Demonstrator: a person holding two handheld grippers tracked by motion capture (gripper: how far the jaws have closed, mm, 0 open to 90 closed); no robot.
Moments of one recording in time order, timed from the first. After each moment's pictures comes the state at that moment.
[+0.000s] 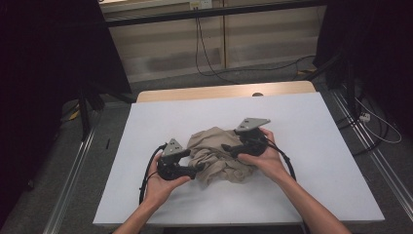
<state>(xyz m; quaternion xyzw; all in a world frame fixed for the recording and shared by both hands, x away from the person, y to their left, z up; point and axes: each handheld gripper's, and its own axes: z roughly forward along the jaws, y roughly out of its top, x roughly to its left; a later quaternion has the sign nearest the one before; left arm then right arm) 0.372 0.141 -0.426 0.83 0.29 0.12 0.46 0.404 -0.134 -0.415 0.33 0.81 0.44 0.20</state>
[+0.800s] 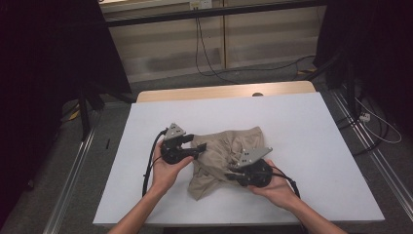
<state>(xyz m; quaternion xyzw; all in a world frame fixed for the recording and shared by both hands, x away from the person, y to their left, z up) 0.414 0.122 -0.415 0.80 0.33 0.15 0.47 0.322 -0.137 -0.436 0.23 0.87 0.43 0.10</state>
